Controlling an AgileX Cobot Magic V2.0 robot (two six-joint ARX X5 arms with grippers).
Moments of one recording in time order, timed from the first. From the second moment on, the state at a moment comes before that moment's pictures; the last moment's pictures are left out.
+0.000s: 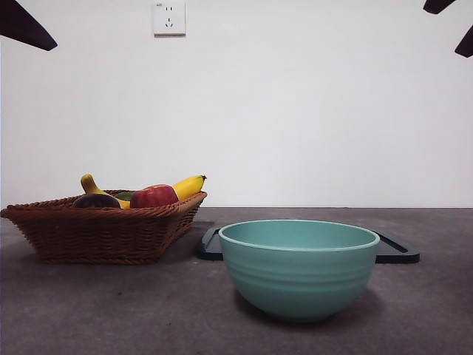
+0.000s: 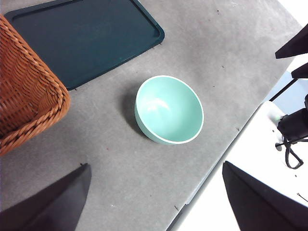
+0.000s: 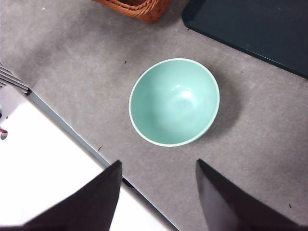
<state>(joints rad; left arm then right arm) -0.38 0.93 1.00 -0.88 0.58 0.07 0.60 0.76 0.88 -0.93 -0.31 0.23</state>
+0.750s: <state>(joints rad) -0.38 0.93 1.00 -0.88 0.58 0.07 0.60 0.76 0.88 -0.93 -0.31 0.21</state>
